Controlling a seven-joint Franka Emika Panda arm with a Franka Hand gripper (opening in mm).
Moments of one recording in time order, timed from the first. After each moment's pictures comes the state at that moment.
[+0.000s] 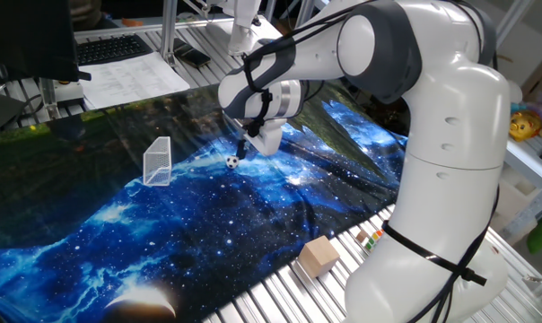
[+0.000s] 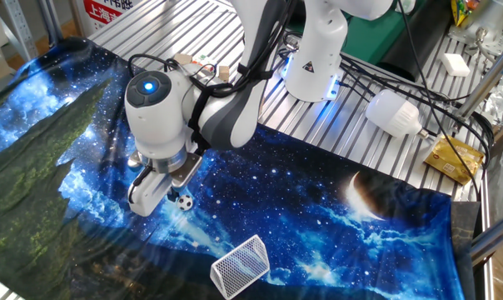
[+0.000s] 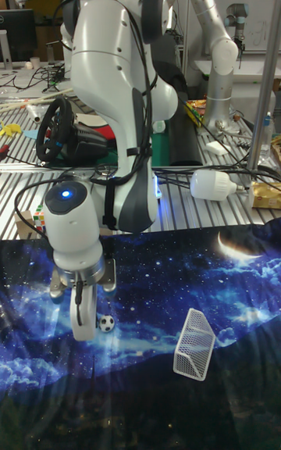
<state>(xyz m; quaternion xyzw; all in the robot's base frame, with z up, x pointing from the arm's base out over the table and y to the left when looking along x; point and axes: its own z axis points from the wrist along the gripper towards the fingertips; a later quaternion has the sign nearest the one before) 0.560 -0.089 0.076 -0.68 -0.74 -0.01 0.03</state>
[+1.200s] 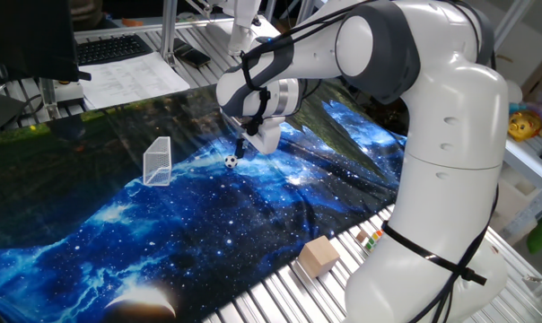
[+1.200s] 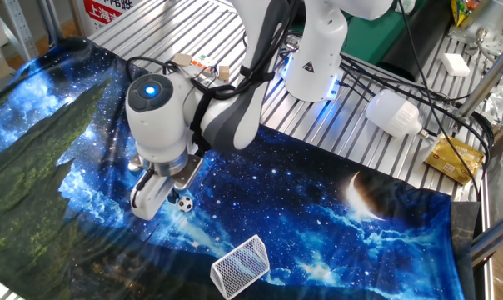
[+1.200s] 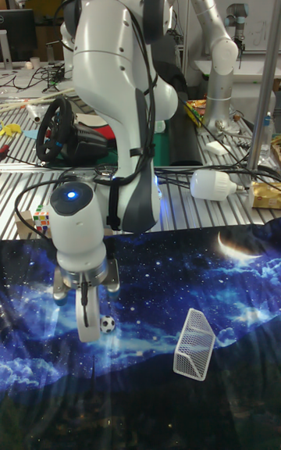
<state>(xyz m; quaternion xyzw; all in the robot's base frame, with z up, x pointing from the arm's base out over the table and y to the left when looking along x) 0.563 -0.086 0.077 -0.66 -0.75 0.00 0.02</state>
